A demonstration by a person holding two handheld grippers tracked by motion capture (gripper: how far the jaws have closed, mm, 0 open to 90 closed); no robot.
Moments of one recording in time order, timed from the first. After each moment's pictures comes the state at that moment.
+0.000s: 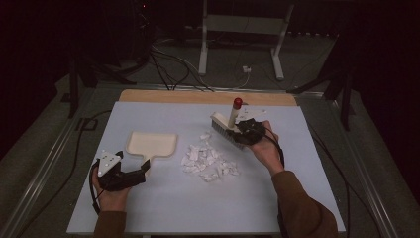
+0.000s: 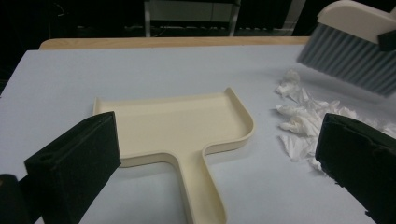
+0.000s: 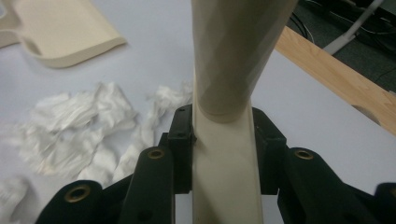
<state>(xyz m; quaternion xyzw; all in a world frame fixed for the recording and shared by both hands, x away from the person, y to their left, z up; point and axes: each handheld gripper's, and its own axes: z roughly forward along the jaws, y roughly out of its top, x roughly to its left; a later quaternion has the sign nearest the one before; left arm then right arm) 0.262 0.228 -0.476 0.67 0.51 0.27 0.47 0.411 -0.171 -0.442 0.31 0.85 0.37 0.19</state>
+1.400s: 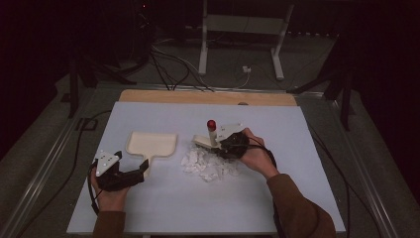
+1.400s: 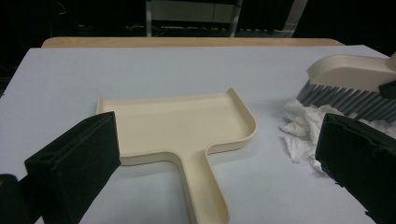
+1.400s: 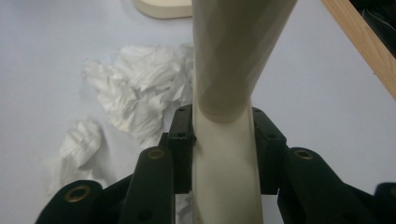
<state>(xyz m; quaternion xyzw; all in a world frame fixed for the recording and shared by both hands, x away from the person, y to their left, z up) 0.261 0.231 -0.476 0.66 0.51 0.27 0.47 0.379 -0.130 -0.455 0.14 0.93 0.31 0.16</state>
